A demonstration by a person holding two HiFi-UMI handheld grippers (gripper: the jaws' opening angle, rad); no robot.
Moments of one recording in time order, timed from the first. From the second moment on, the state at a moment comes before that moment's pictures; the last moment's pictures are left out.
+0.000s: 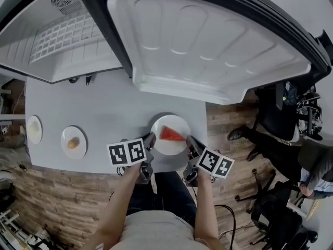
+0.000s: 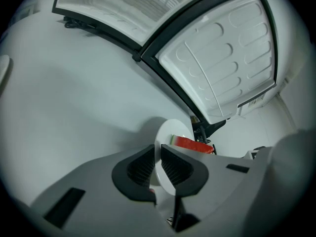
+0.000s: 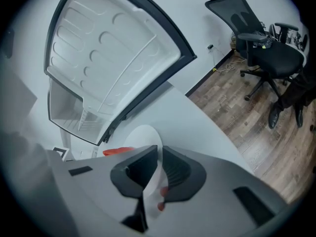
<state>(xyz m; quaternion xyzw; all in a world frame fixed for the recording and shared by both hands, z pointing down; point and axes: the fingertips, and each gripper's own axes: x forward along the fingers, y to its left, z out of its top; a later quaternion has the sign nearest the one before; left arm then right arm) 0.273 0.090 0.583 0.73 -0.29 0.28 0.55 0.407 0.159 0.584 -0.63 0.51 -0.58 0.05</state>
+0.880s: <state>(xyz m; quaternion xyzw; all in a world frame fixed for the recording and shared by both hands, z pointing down) 0.135 0.028 0.516 0.68 -0.45 0.11 0.57 0.286 0.032 0.518 -0.49 0.68 -0.55 -0.02</state>
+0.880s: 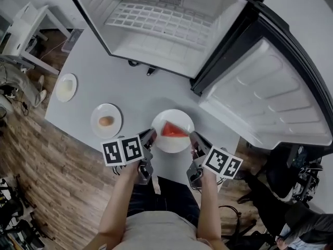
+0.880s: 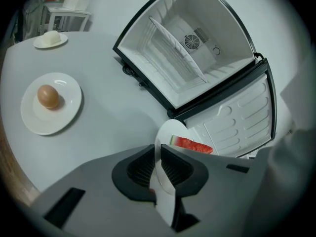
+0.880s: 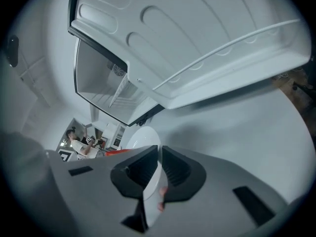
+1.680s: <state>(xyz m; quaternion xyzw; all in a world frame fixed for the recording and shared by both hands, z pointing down) -0.005 -0.049 0.484 0.68 -0.43 0.08 0.59 0.146 -0.049 0.479 -0.49 0.69 -0.53 -0.03</state>
